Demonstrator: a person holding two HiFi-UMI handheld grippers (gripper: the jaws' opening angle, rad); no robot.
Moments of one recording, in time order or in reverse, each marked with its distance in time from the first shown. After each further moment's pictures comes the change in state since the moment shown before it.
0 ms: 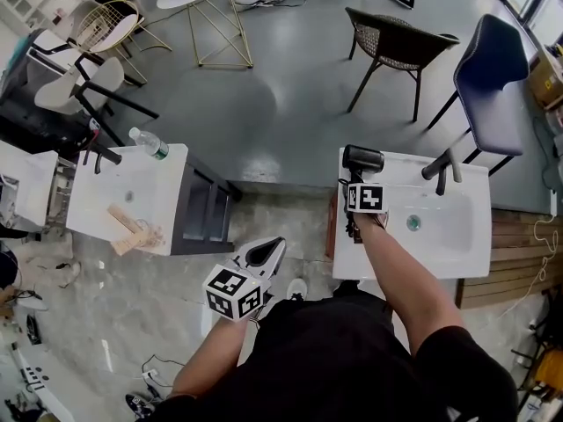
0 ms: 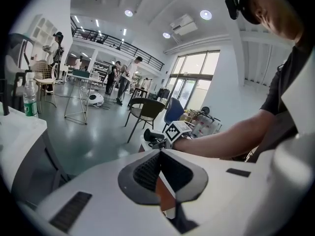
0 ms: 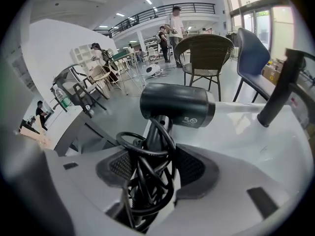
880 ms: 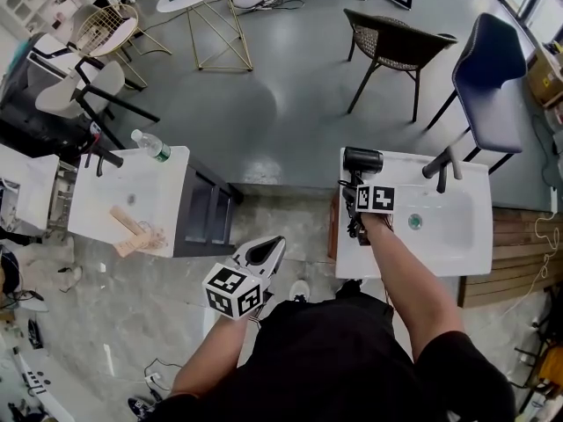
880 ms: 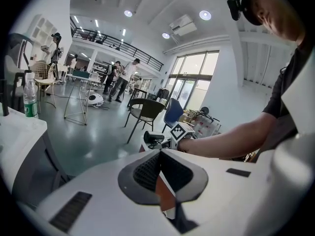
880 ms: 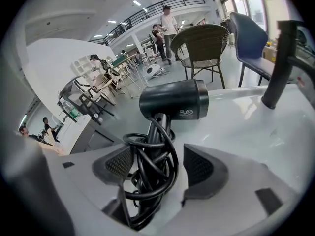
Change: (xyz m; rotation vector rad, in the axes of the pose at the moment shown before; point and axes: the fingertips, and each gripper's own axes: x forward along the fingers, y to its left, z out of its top) left arm -0.004 0.004 0.002 0.006 -0.003 -0.007; right arm -0.007 0.002 -0.009 0.113 0.007 0.121
